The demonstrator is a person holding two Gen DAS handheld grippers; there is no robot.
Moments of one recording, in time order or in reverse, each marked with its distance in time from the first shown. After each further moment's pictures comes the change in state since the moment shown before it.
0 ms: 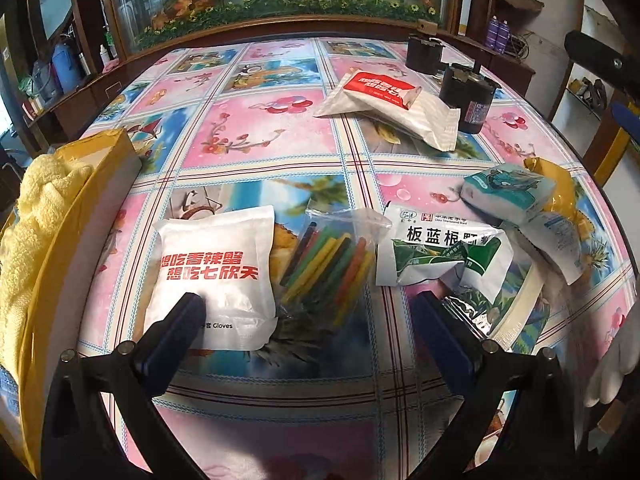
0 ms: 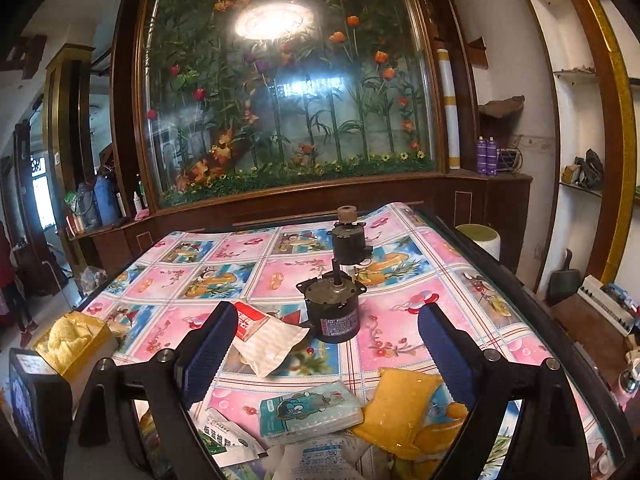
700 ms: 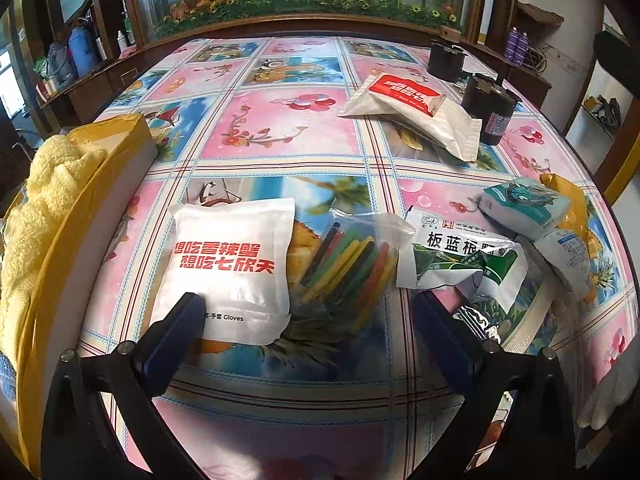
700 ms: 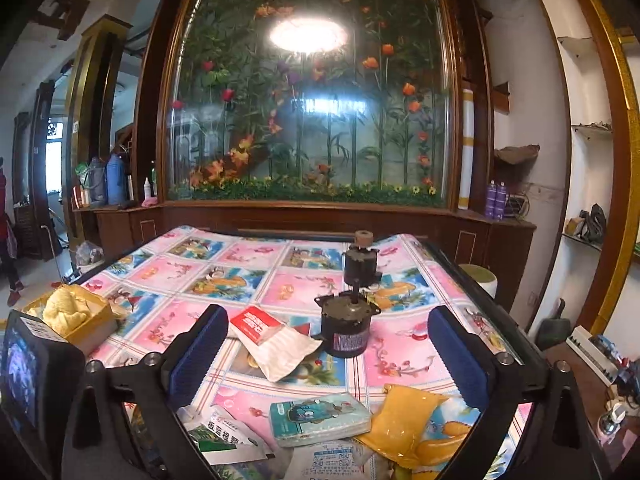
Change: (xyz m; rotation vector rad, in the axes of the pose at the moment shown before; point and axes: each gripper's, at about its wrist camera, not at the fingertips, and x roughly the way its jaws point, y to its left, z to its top) left arm 0.001 0.010 0.001 -0.065 0.007 0.032; right arm -0.015 0.030 -0.003 -0.142 -0.086 0.008
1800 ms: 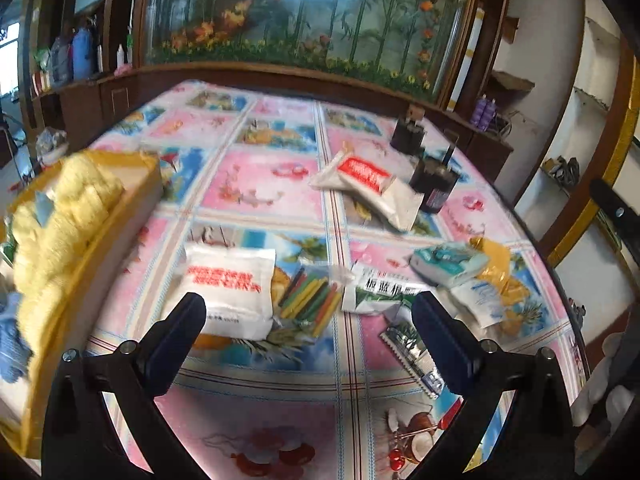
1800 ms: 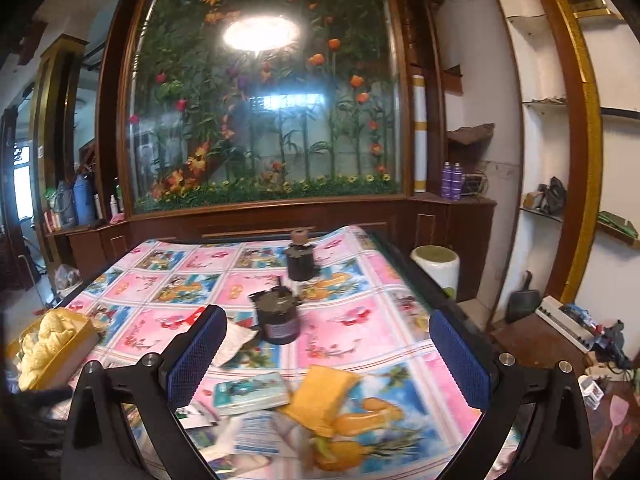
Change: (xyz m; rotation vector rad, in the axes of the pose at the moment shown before) left arm -0.079 0.019 -0.004 -0.091 -0.255 -0.175; right arm -0.050 -0.072 0.012 0.107 0.039 -0.135
